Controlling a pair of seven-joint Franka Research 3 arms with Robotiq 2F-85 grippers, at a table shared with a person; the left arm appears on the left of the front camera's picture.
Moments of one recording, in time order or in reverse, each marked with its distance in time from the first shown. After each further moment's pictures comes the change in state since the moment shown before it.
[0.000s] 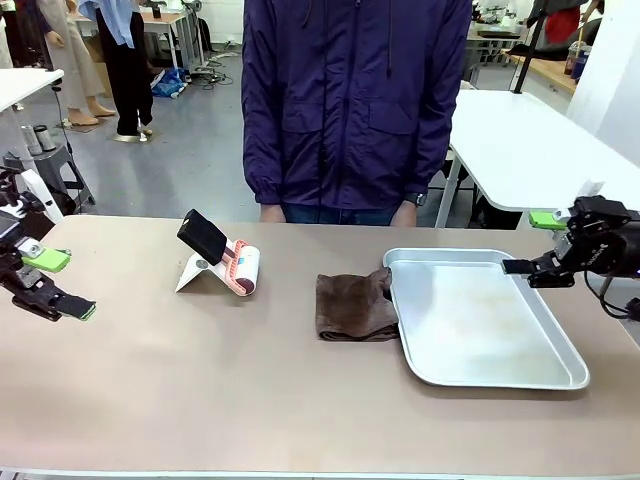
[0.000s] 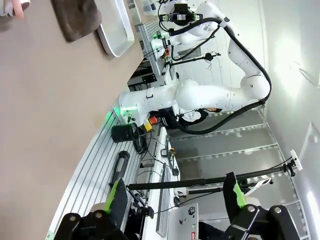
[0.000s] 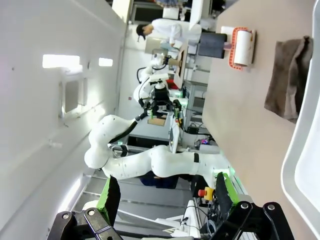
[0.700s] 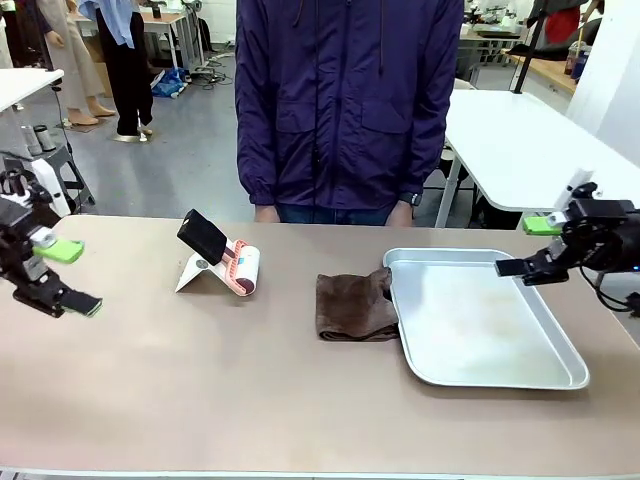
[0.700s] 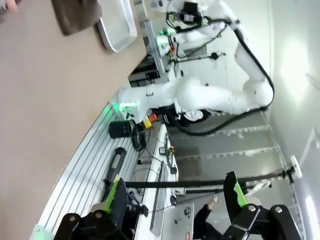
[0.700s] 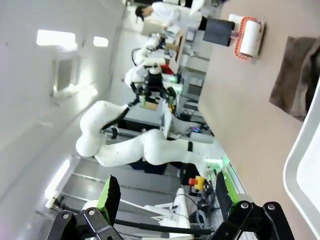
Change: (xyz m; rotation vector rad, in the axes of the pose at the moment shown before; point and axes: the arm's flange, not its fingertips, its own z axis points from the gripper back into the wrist) left arm -0.003 -0.015 -0.013 0.012 0.015 0.033; right arm -0.005 0.010 -0.009 -0.015 0.066 0.070
